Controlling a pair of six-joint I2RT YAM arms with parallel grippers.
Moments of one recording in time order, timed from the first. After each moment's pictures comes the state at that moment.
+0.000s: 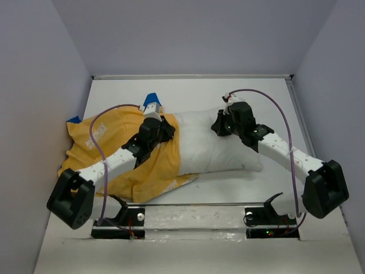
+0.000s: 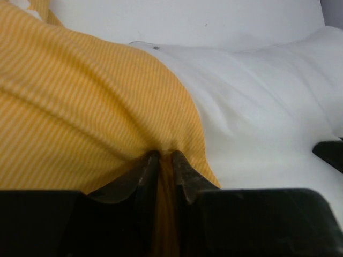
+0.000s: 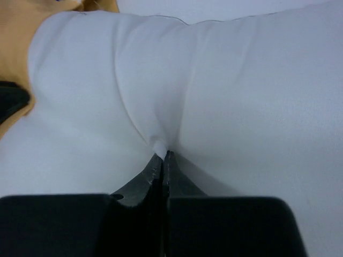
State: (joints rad) left arm -0.60 1.21 0.66 0.16 -0.19 -0.66; right arm 0.53 1.39 0.99 -0.19 -0.08 0.34
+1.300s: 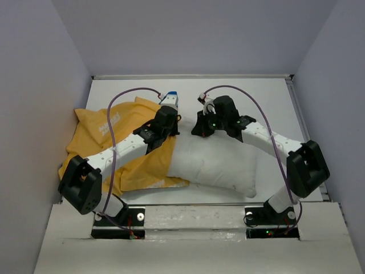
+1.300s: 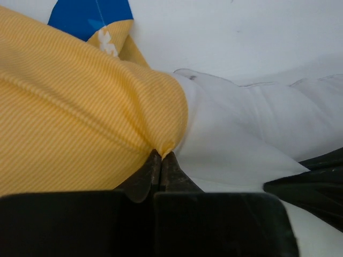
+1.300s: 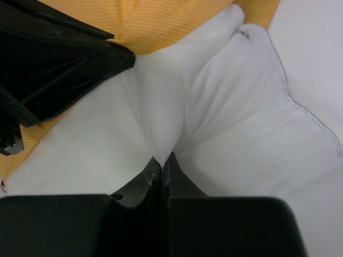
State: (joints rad) left arm -0.69 1.43 0.99 -0.18 -0.33 -0.40; right arm 0.59 1.61 1.16 -0.18 -0.44 0.23
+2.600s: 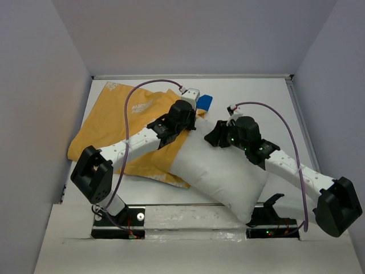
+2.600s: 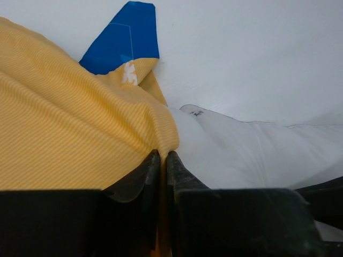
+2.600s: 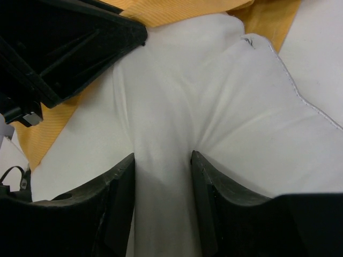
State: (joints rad) left arm -0.78 1.57 1.17 -0.07 -0.23 -0.29; right arm 0.59 1.16 0.73 0.02 -0.16 0.54
